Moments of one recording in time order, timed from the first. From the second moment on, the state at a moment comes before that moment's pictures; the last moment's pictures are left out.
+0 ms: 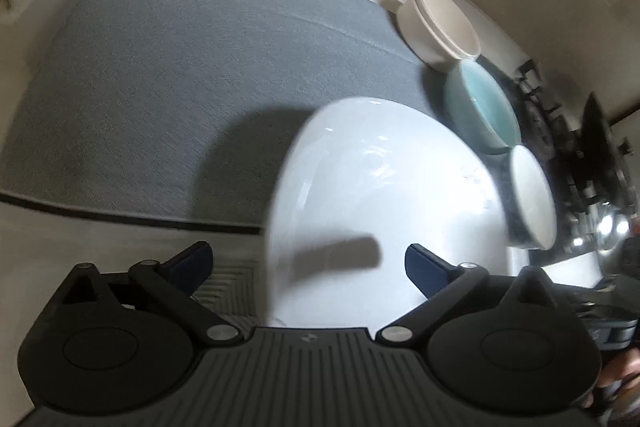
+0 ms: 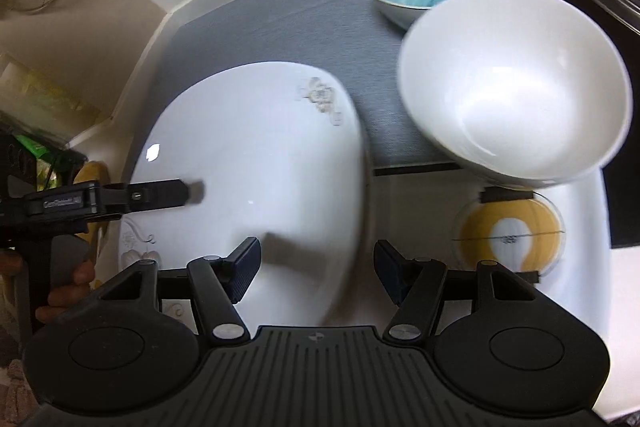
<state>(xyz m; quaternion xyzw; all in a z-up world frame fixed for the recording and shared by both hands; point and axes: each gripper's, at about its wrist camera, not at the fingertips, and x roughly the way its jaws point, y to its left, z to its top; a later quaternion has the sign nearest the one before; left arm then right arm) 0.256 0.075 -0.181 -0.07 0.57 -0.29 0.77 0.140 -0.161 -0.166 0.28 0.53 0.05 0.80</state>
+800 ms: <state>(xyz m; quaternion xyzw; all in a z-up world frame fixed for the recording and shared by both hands) 0.284 0.129 -0.177 -0.14 0.57 -0.23 0.78 0.196 -0.128 -0.170 0.26 0.57 0.11 0.77</state>
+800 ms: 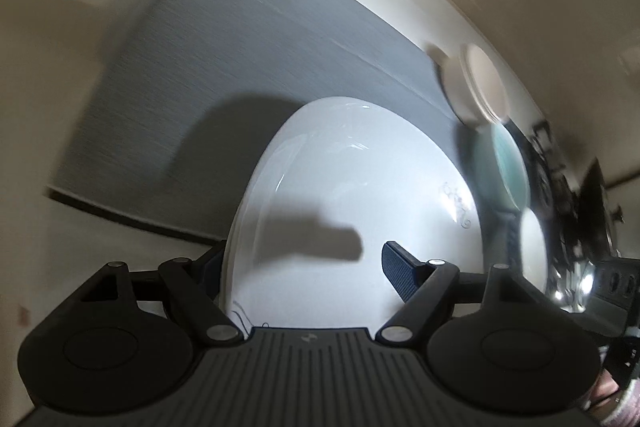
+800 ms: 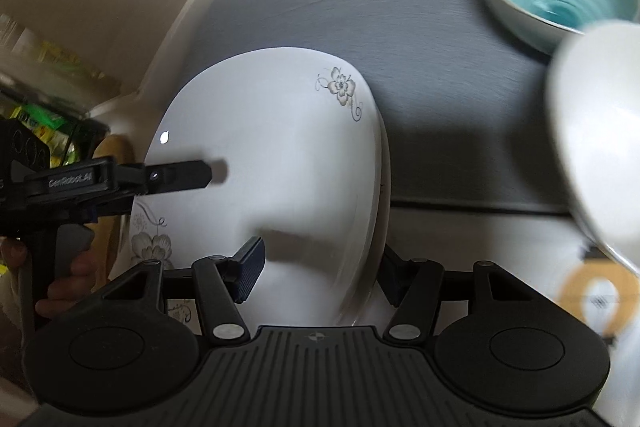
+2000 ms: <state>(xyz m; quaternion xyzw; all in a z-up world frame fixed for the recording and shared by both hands) 0.285 0.171 -0.107 -0.08 0.48 -0.10 0.87 0.255 -0.083 -0.128 0.14 0.52 0.12 0.83</state>
